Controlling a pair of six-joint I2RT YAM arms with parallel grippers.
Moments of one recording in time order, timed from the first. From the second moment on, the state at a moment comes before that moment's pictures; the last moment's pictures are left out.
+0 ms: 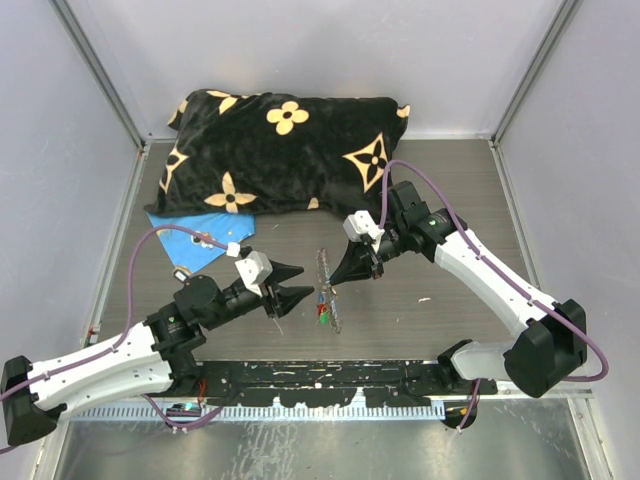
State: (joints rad) left arm -1.06 0.69 0.48 0.25 0.06 -0.08; right arm 0.53 1.29 1.11 -0.75 -1.32 -0.93
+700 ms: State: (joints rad) left arm -1.06 0.72 0.49 0.19 0.05 -0.23; right arm 0.53 1.29 1.11 -0.75 -1.32 -0.93
